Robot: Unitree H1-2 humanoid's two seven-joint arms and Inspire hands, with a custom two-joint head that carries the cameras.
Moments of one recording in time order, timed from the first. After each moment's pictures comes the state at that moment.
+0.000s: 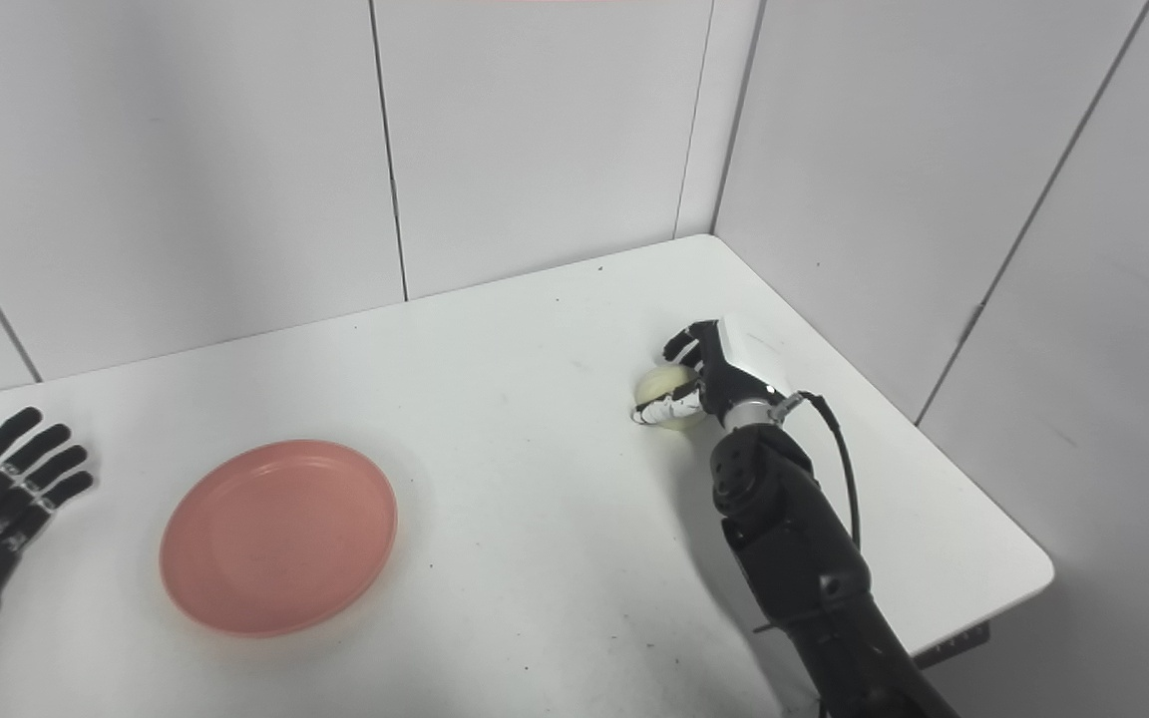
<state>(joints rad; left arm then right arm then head) -0.57 0.20 0.11 0.77 -0.39 -0.07 -0.55 -0.30 -0.49 -0.10 0.11 -0.59 0.47 -0.02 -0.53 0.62</state>
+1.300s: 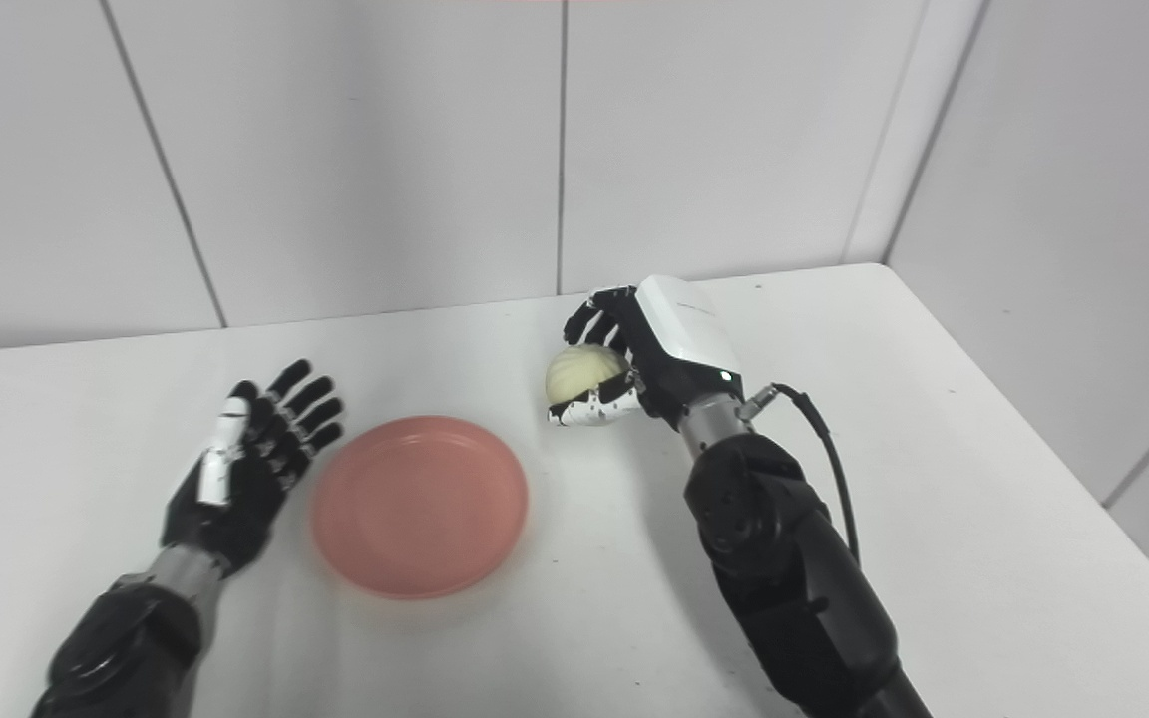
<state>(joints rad) -0.46 0.03 -0.02 0.47 -0.30 0.06 -0.30 -0.41 -0.36 0.19 -0.25 -0.71 0.39 0.19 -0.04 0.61</state>
